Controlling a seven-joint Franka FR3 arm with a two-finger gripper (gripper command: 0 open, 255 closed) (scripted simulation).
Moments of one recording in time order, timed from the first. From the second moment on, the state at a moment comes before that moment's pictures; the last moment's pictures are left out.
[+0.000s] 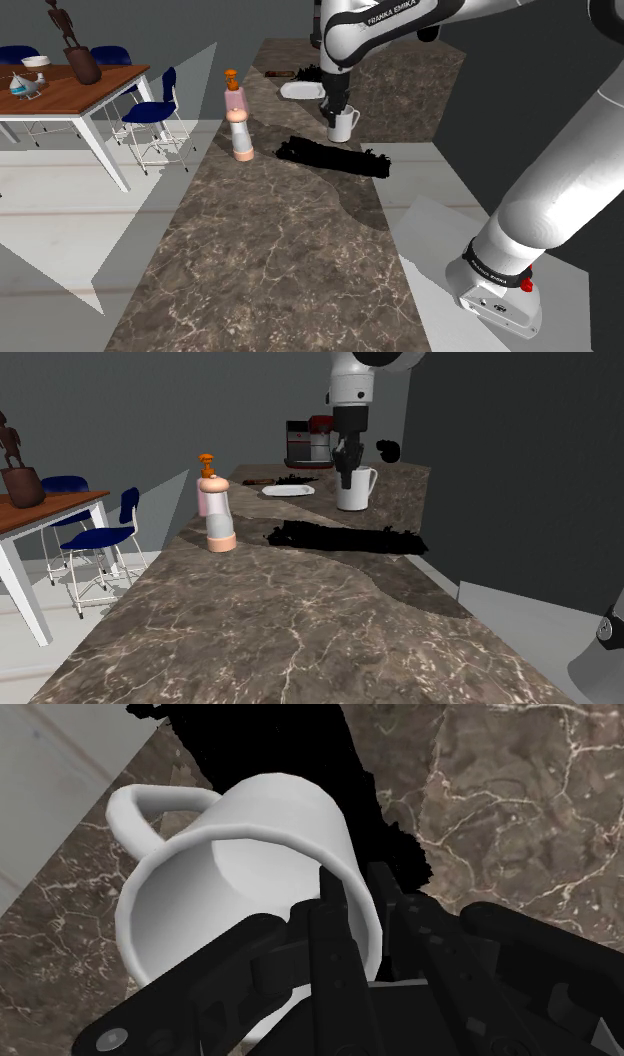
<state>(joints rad) -0.17 -0.08 0.13 -2.11 -0.06 2.05 -0.05</state>
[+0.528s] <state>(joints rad) -0.17 -0.05 0.13 -2.18 -0.07 2.16 -0.04</state>
